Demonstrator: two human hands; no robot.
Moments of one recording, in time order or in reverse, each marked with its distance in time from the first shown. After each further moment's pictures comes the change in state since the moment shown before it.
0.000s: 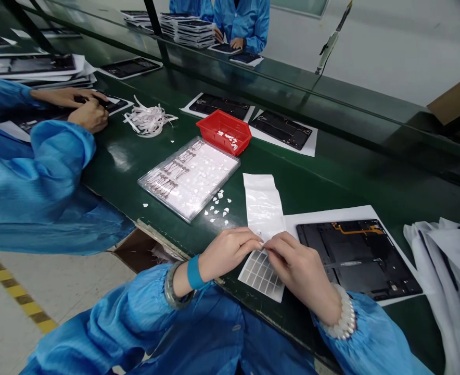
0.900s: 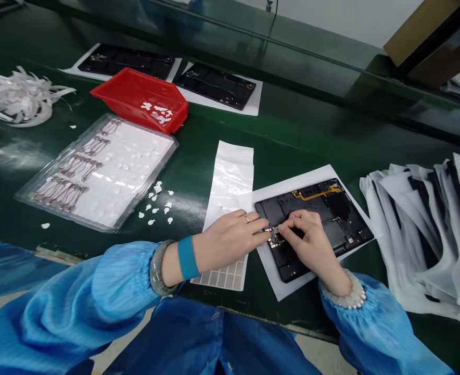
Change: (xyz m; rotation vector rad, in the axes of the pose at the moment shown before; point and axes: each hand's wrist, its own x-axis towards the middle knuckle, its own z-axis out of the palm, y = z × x) left_hand 0.071 0.029 0.048 0.632 -0.352 0.672; right_hand -0.053 0.080 -0.022 0.185 0.190 0.622
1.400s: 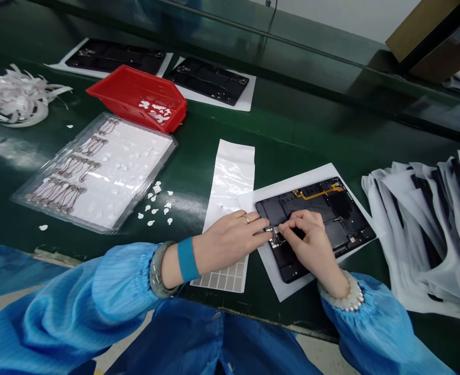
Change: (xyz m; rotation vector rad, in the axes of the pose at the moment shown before) left_hand -0.002 0.000 0.004 -0.070 0.032 -0.004; right_hand -0.003 -0.001 0.004 -0.060 0.058 -0.022
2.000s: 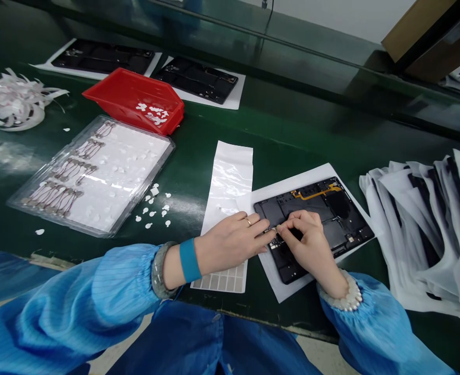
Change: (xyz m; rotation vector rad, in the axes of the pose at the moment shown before) left_hand 0.003 0.003 0.007 0.102 -0.080 0.004; right_hand 0.001 -0.001 0.000 -0.031 -0.003 -0.023
